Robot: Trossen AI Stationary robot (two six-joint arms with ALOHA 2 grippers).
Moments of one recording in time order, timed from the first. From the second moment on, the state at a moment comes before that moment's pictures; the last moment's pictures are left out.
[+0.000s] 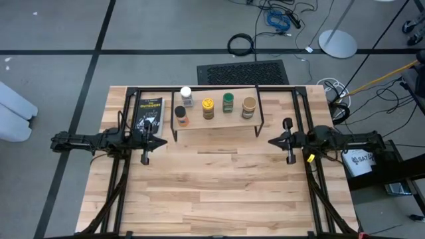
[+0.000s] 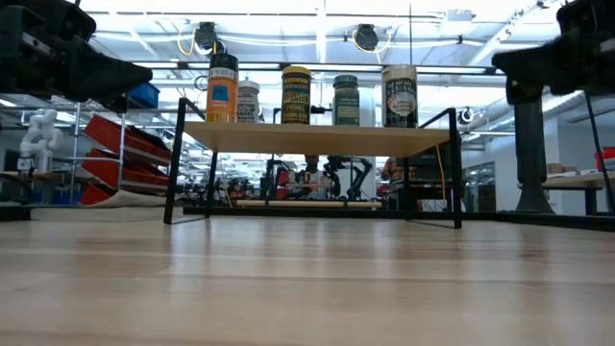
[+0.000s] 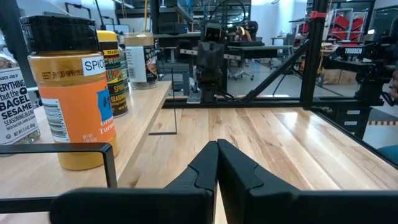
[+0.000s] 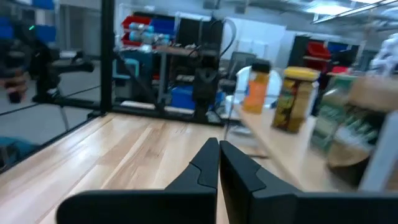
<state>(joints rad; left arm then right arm) -0.05 0.01 0.01 0.02 -0.06 0.03 0.04 0.01 0.05 0.06 0.03 -0.12</state>
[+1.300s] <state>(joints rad) -0.05 0.01 0.01 0.04 -0.06 0.03 0.04 0.88 1.13 -0.32 0.21 -0.07</state>
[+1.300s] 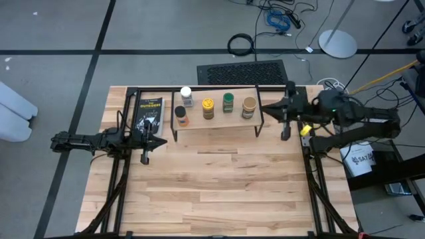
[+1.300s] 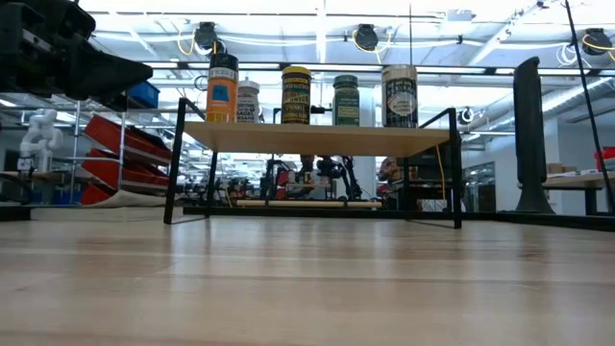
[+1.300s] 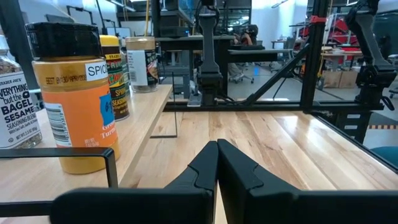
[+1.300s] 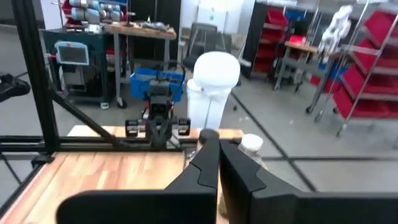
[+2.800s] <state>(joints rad) -0.05 0.77 1.21 -0.53 -0.16 0.08 0.04 0.94 1.13 -0.34 0.21 -0.09</state>
